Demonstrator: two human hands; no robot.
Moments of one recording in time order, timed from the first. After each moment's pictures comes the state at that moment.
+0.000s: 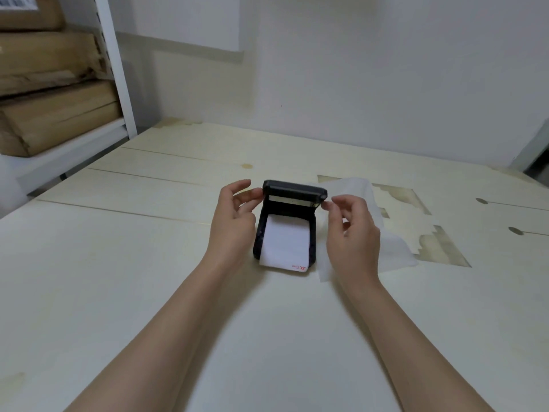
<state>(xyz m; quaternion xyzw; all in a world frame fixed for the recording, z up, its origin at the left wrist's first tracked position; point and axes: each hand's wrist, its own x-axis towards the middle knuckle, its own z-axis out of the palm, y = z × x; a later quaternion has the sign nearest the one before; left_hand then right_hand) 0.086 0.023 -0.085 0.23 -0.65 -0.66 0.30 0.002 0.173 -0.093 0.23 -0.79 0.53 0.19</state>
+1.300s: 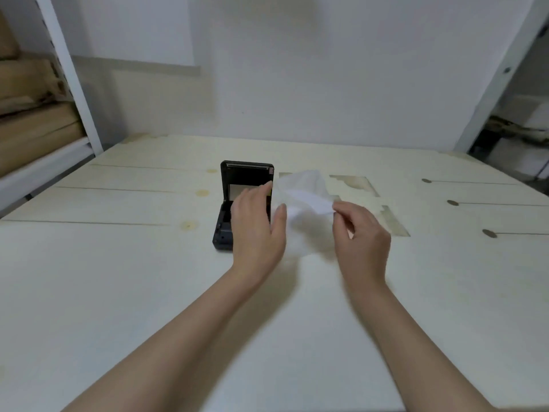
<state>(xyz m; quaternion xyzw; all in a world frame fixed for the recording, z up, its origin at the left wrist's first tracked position) 0.070 0.121 -0.088 0.11 -0.84 -0.35 0.40 0.015 0.268 -0.091 0.21 -0.79 0.48 0.32</state>
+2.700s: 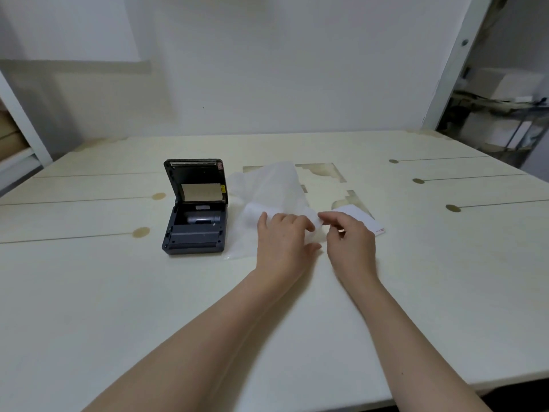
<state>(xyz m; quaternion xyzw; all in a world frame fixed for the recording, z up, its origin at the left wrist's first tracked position) 0.014 0.213 -0.116 0.02 -0.96 -0.18 0.22 -0.022 0.330 -0.117 0.12 -0.85 0.49 0.16</state>
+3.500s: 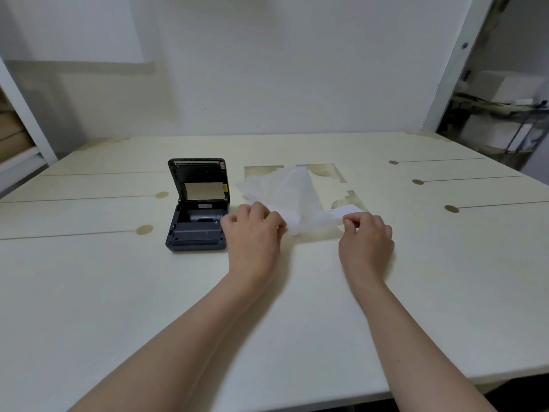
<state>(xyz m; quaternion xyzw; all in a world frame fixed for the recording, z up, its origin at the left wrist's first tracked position) 0.033 0.181 -0.116 0.10 -0.92 -0.06 0.37 -0.031 0.338 -0.120 -0.03 -0.90 0.37 0.22</state>
